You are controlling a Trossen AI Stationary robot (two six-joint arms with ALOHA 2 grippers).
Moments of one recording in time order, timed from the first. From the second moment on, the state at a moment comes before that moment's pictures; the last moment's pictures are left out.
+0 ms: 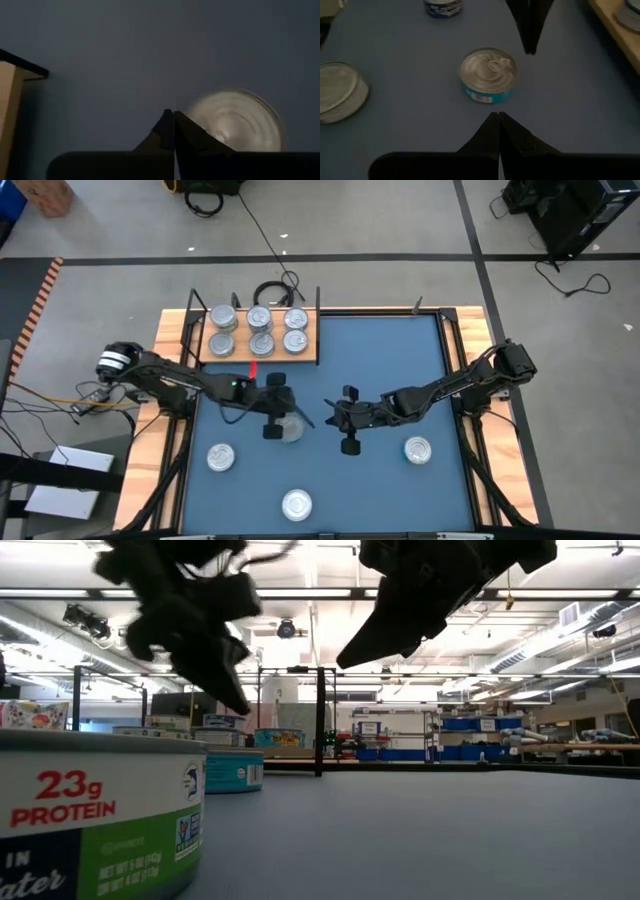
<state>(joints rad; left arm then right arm) -0.14 1.43 0.82 -0.31 -0.19 0.00 0.25 1.65 0.97 0.00 0.24 0.18</state>
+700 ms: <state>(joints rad) -0.39 1.36 0.62 -0.15 -0.09 0.33 0.25 1.72 0.98 0.12 0.24 0.13</state>
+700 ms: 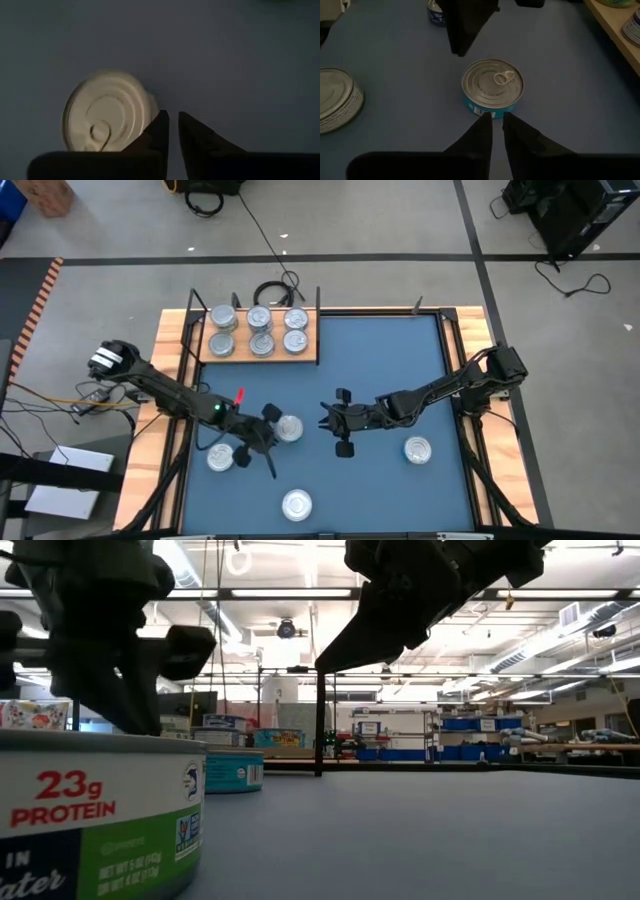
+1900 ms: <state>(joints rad) -0.39 1.48 0.70 -0.23 -0.32 0.43 0.25 1.72 0.98 0.13 0.24 0.09</state>
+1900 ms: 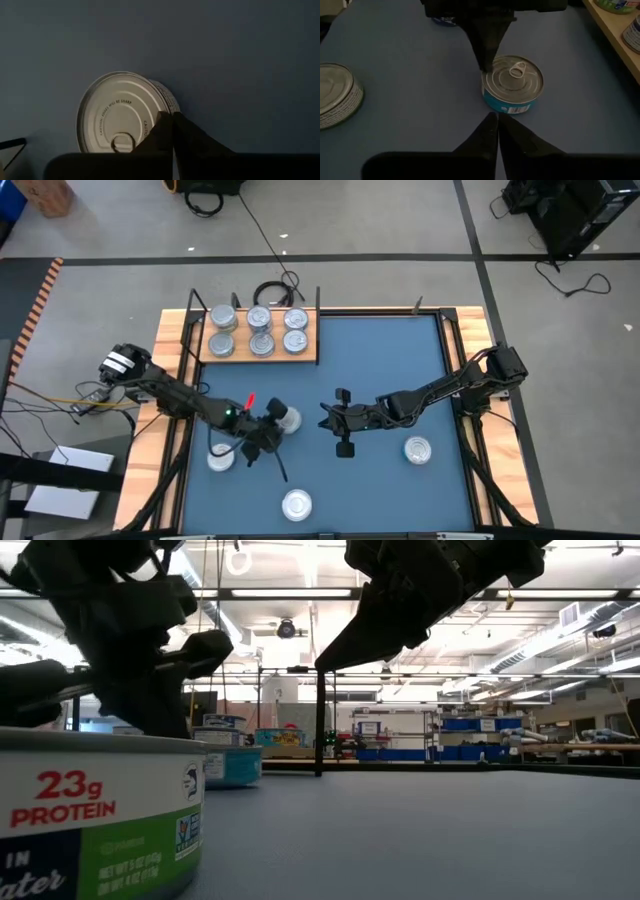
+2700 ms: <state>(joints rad) -0.25 1.36 0.73 -0.19 -0.10 0.15 0.26 1.72 0.98 0.14 0.34 -0.04</state>
